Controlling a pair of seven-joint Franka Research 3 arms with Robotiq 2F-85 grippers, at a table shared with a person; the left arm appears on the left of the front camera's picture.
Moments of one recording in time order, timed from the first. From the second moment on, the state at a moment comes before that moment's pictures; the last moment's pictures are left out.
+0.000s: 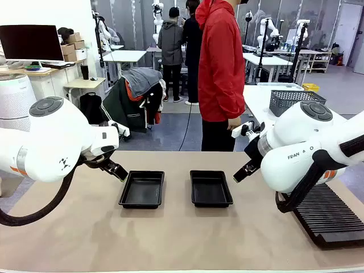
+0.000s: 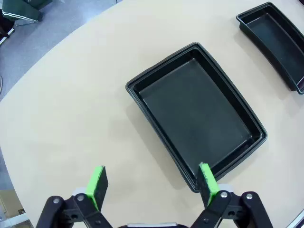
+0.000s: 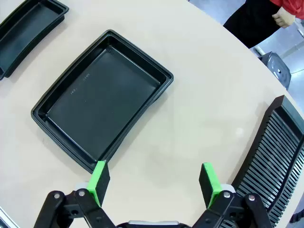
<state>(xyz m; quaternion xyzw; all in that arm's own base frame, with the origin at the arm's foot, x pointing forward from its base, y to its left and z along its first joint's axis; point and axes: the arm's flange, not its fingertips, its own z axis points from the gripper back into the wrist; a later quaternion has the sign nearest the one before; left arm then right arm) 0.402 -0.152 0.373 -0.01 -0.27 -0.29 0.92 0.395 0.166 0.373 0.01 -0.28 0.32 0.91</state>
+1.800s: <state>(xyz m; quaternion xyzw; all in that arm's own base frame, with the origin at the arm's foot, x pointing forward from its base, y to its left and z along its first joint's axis) 0.407 -0.115 0.462 -0.11 -0.20 -0.18 0.96 0.406 0.131 0.475 0.11 -0.22 0.21 0.95</state>
